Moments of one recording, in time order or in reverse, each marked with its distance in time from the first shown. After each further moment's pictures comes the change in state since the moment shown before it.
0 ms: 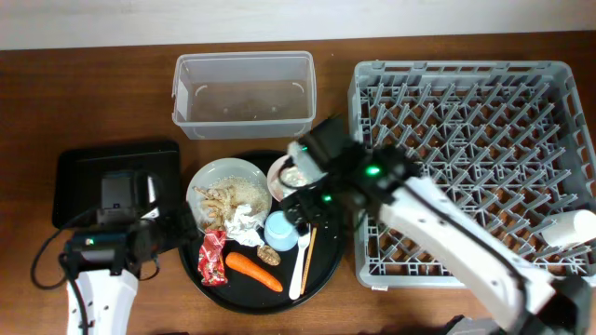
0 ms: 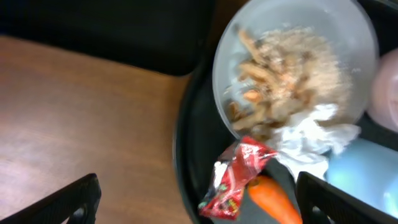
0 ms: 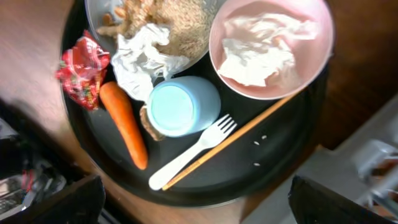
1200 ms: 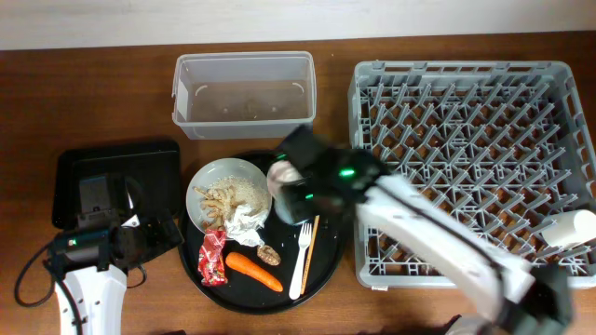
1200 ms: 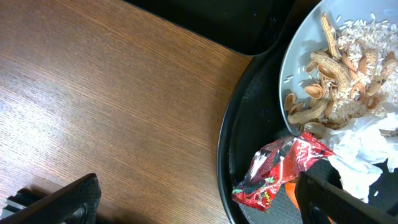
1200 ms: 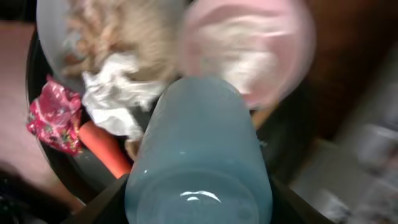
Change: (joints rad) left arm 0.138 0.016 0.001 -0.074 -0.026 -0.003; right arm 0.030 0.039 0.013 0.033 0.140 0.235
